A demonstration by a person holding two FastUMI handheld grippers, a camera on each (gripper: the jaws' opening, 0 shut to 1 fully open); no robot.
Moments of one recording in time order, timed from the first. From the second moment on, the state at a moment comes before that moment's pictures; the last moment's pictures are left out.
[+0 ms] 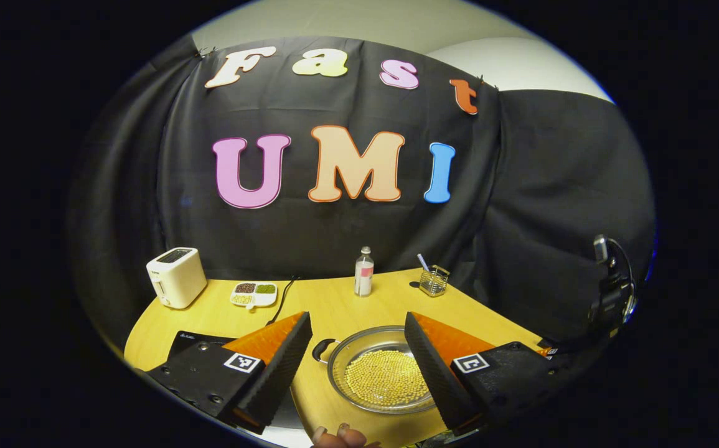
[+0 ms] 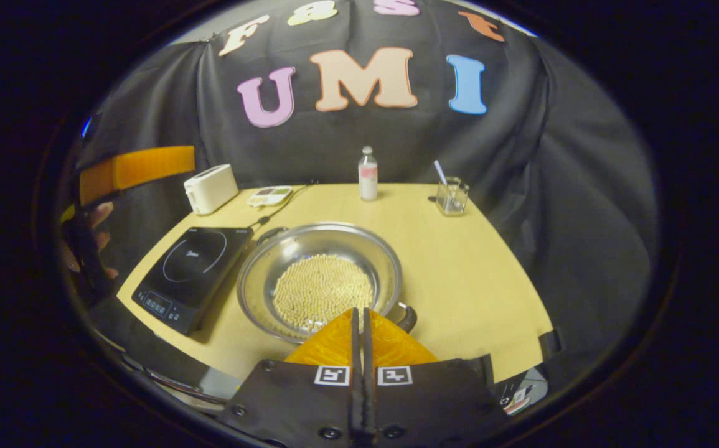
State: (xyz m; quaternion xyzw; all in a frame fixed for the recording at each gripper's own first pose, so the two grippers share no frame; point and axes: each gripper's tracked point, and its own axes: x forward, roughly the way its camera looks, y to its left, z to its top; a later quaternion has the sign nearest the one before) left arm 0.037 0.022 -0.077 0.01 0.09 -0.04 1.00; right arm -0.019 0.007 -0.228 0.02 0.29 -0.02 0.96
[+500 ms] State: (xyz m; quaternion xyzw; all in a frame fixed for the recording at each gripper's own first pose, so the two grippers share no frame) left arm 0.044 0.046 -0.098 0.02 0.12 -0.03 0.99; right arm -0.023 0.013 -0.303 0.03 0.38 -0.01 0.93
